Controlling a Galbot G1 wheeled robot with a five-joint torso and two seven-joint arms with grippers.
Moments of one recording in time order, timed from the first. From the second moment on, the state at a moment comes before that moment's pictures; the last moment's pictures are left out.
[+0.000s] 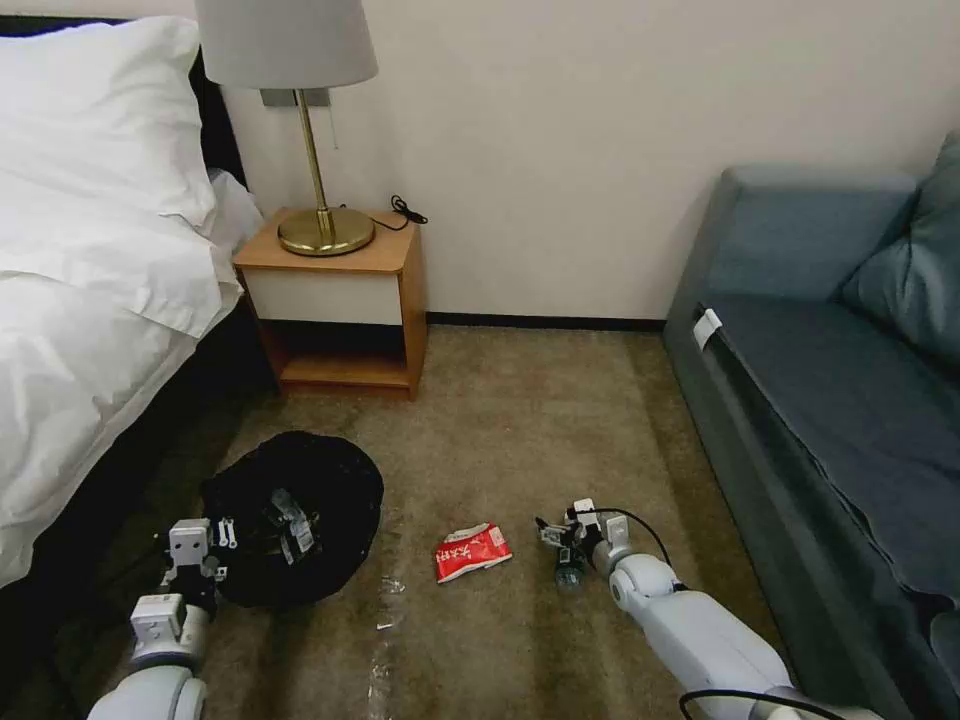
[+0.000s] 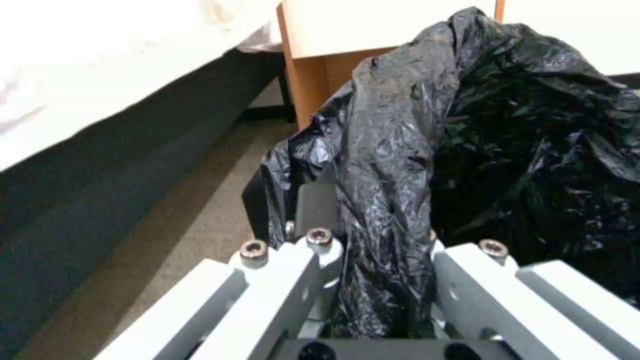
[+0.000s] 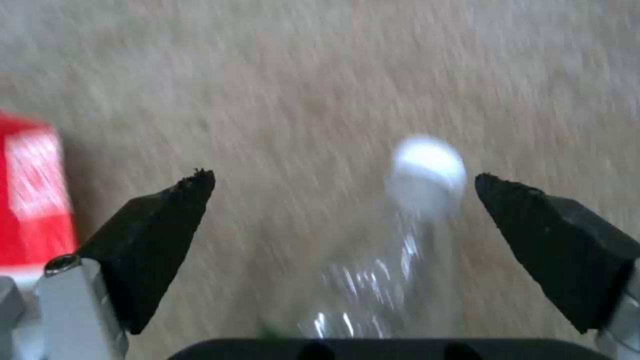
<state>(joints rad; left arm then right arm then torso) 1.57 -1.36 -0.80 -1.85 -0.11 -0.06 0.02 -0.78 1.24 -0.11 0.77 0.57 0.02 -0.12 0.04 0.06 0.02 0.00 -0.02</state>
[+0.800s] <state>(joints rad) 1.60 -1.41 -0.77 -1.87 -0.06 -0.08 0.03 -0.84 1.29 0.09 0.65 0.48 0.09 -0.24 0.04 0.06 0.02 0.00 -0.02</state>
